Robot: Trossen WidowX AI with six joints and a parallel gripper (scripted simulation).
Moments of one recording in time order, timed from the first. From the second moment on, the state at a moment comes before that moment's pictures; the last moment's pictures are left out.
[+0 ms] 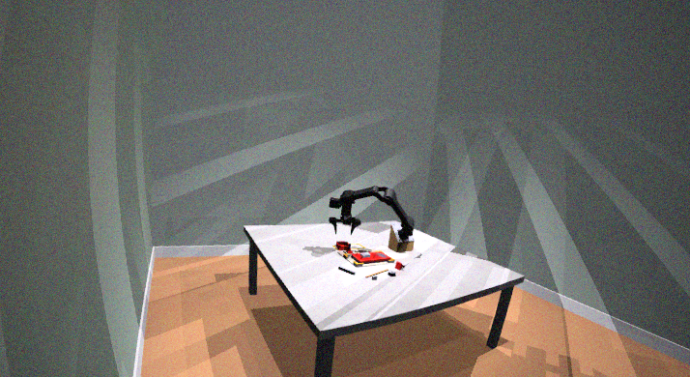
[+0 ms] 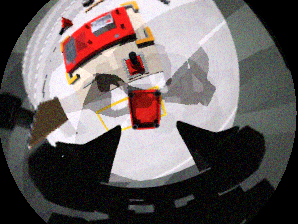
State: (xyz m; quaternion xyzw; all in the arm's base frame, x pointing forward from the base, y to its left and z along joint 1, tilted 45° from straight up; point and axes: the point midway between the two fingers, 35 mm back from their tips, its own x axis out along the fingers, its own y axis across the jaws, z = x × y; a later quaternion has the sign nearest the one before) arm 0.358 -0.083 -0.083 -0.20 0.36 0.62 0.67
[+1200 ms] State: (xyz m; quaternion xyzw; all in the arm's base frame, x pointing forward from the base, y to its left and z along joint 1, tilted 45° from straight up) arm 0.358 -0.068 -0.097 -0.20 0.36 0.62 0.67
